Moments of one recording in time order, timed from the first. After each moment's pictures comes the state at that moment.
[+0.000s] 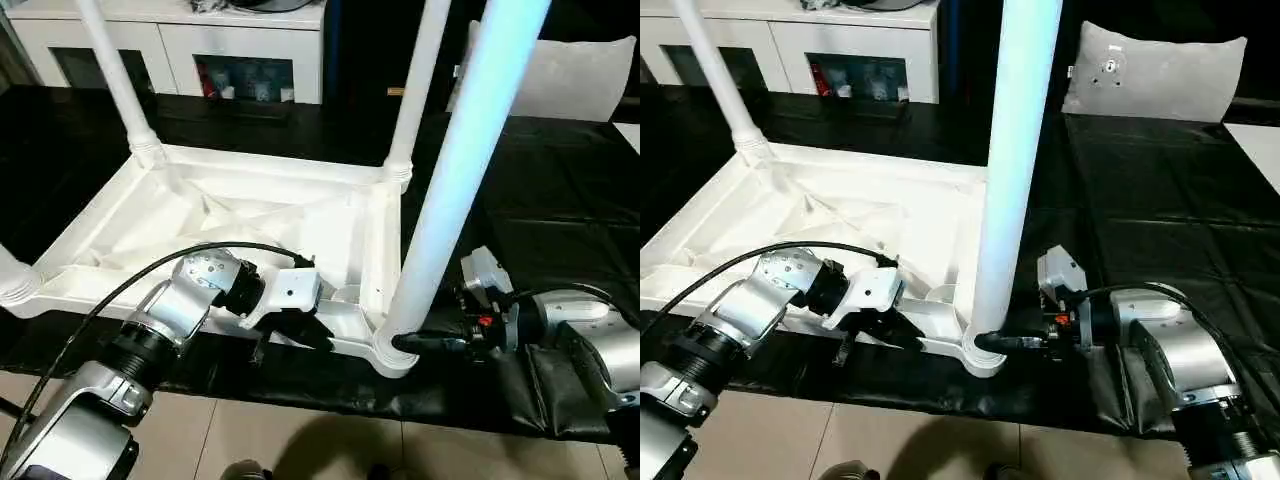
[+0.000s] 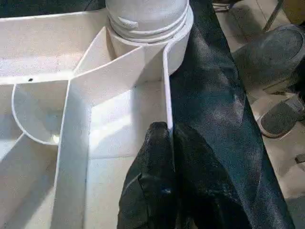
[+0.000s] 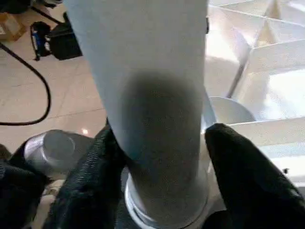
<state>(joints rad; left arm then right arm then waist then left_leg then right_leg) -0.63 0.43 -0.45 0.47 0.01 -0.03 -1.44 -0.29 -0.59 0.14 0.12 0.36 0.30 1.37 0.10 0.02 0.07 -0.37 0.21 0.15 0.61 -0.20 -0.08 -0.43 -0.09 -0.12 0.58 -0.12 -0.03</state>
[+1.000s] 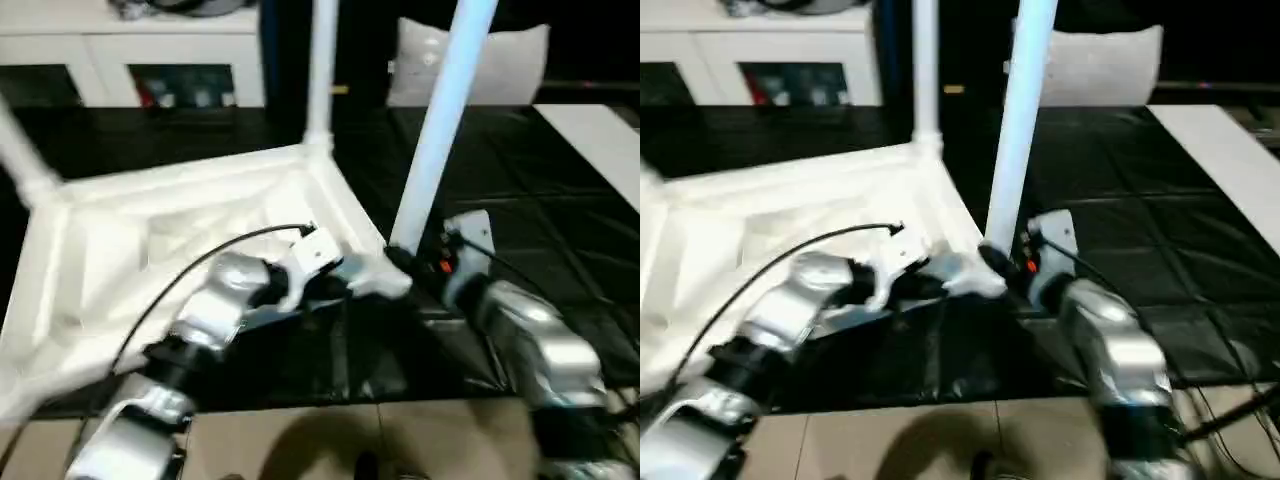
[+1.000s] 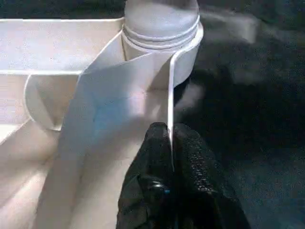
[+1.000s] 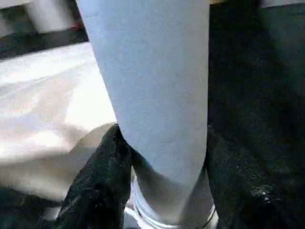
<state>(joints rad) -0.62 0.12 -0.28 0.45 0.08 0.42 -0.79 -0.38 -0.10 -0.07 0.17 0.21 0.47 0.34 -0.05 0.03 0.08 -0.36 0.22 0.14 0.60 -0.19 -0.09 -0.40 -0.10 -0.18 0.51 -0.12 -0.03</state>
